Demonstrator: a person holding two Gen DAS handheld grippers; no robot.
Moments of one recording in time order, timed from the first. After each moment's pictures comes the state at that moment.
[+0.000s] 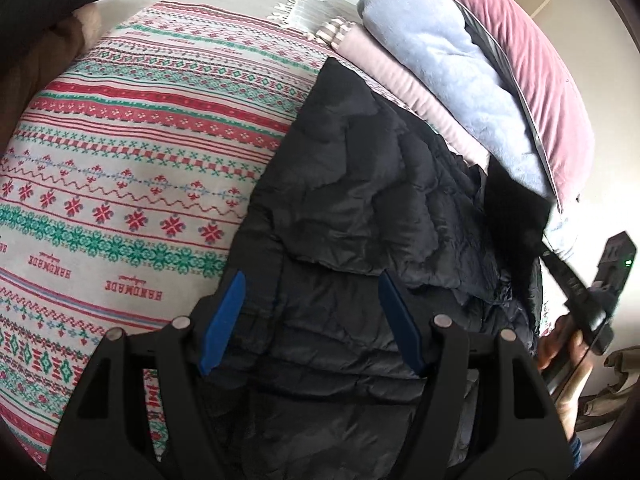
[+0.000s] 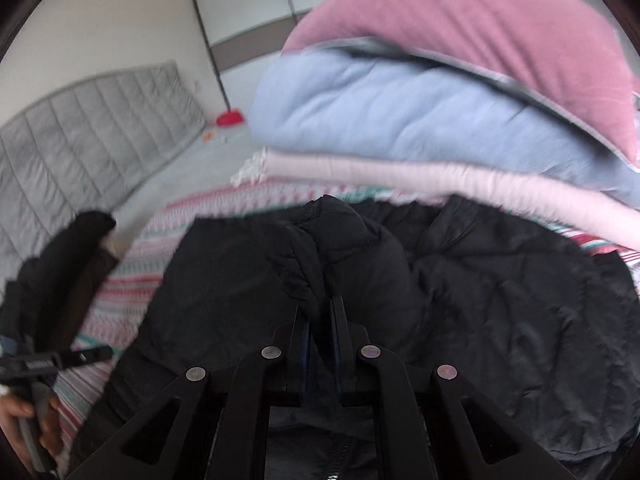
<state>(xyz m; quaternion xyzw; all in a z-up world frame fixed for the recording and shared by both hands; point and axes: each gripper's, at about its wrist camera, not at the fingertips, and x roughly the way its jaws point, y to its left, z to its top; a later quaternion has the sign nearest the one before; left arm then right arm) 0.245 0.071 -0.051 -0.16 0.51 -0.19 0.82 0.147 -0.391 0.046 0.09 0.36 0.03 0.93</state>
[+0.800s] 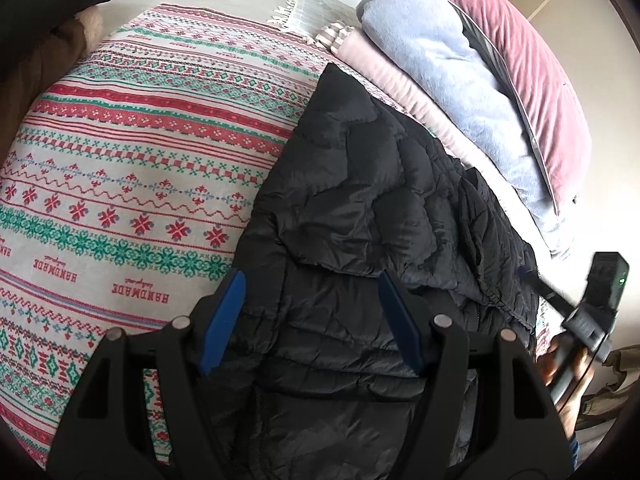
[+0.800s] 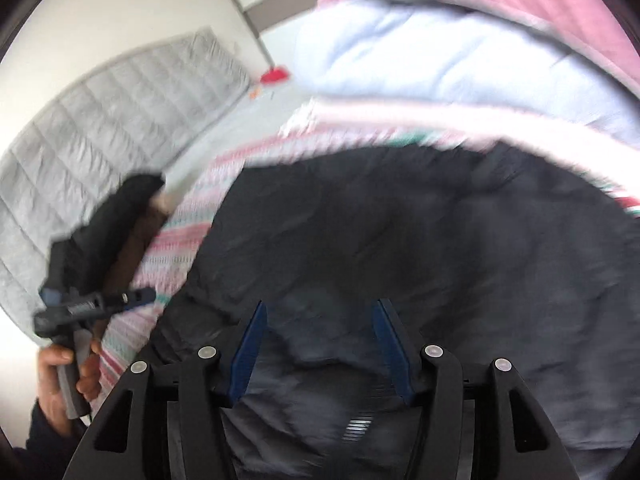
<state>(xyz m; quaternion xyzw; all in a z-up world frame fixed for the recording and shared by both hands) 0.245 0.075 -0.047 -0.16 0.51 -0.19 0.82 0.118 -0.425 0.056 0.13 0.41 0.13 0.89</state>
